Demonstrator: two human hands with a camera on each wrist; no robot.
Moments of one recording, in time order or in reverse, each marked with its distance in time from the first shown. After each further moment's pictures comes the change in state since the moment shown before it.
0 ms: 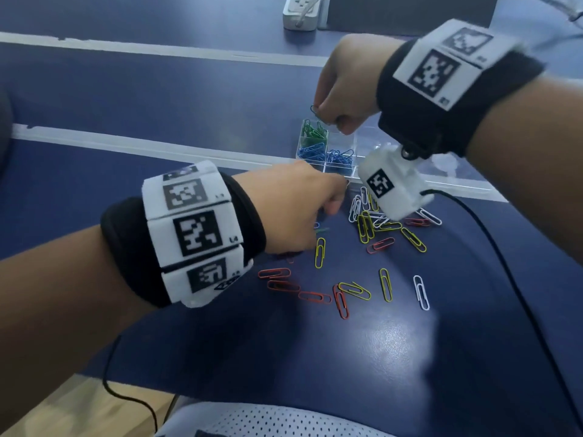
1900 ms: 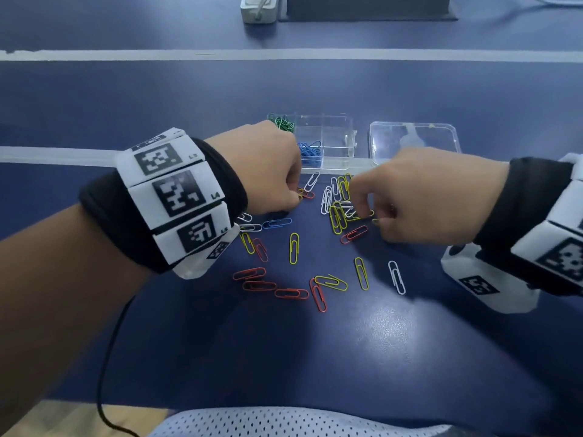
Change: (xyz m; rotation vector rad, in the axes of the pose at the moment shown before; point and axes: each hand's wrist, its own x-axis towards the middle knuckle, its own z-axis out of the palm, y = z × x) left_hand 0.028 -0.001 -0.013 0.060 0.073 -0.090; right_hand -0.114 0.062 0.027 -0.217 -0.249 -0.187
